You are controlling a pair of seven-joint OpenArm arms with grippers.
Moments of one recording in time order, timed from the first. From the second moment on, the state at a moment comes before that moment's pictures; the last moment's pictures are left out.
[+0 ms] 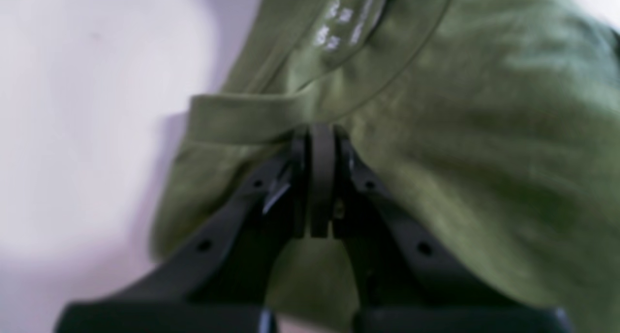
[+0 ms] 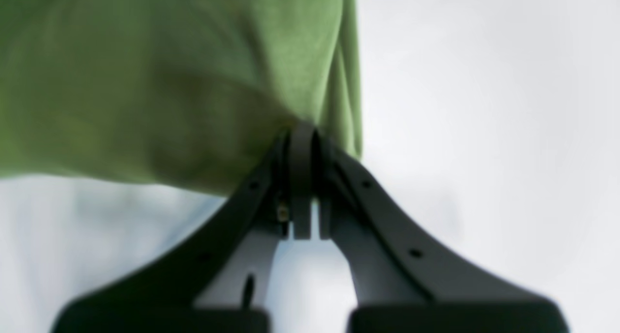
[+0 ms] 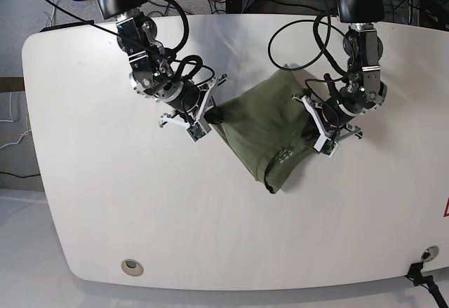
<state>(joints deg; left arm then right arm) -2.0 -7.2 -8.7 82.6 -3.2 -38.8 33.1 0.1 11.0 -18.2 86.4 15.7 19.8 -32.6</state>
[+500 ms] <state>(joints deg) 11.4 -3.3 -8.7 99.7 -3.7 -38.8 32.1 11.7 1.5 -17.4 78.7 15.9 19.7 -32.5</state>
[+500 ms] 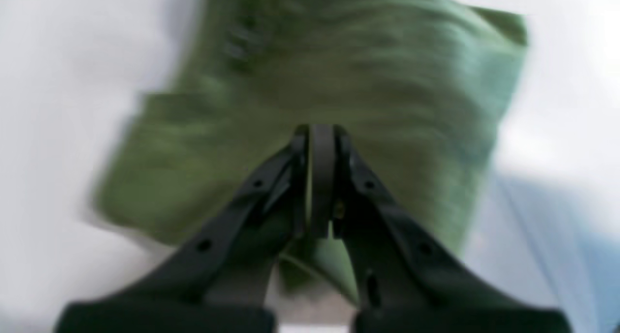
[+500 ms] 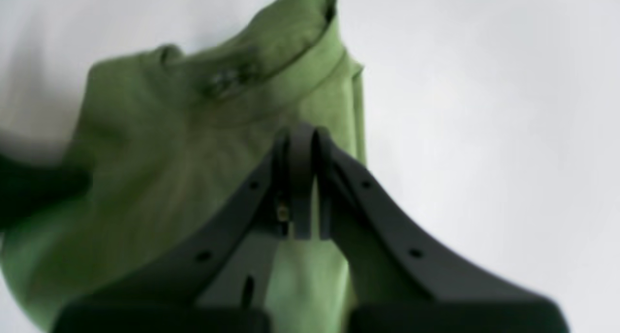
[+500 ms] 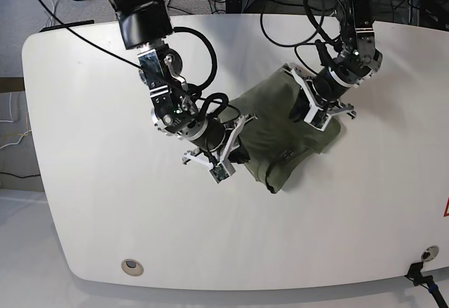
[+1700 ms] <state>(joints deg) 15.8 -9.1 -9.9 94.6 -3.5 -29.8 4.7 -11.7 9.0 1.3 91.9 -0.1 17.8 -8.0</state>
